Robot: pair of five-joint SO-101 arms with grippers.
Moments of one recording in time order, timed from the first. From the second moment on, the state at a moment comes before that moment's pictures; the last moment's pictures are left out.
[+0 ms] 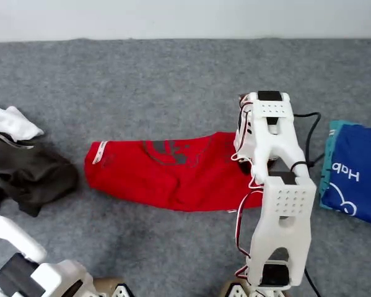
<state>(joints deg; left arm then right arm) -56.7 -8.0 5.5 98.5 -35.6 -2.0 43.6 -24.3 92.7 6.7</state>
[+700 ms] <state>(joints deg) -50.1 -10.9 5.5 98.5 -35.6 16.2 32.8 -23.2 95.7 31.3</state>
